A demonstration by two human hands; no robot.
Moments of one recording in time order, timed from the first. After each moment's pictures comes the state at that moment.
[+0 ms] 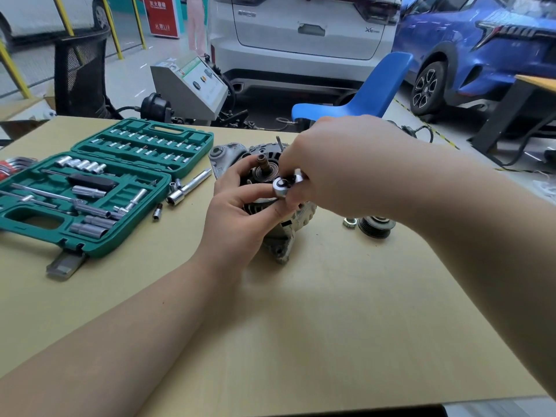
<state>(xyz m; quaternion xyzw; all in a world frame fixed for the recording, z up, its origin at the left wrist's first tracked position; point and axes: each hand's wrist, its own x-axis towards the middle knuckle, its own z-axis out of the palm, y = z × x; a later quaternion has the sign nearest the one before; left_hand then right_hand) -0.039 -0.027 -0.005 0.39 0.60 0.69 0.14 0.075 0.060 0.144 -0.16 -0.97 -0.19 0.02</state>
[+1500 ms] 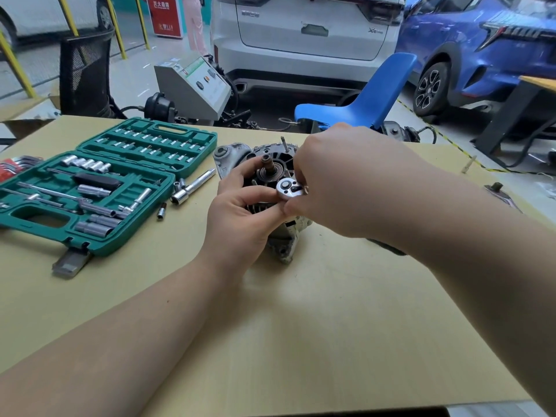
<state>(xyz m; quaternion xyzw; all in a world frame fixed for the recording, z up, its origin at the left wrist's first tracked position) -0.042 -0.027 -0.007 0.39 0.60 0.69 0.13 0.081 0.047 0.134 -0.20 -0.96 -0.15 0.09</state>
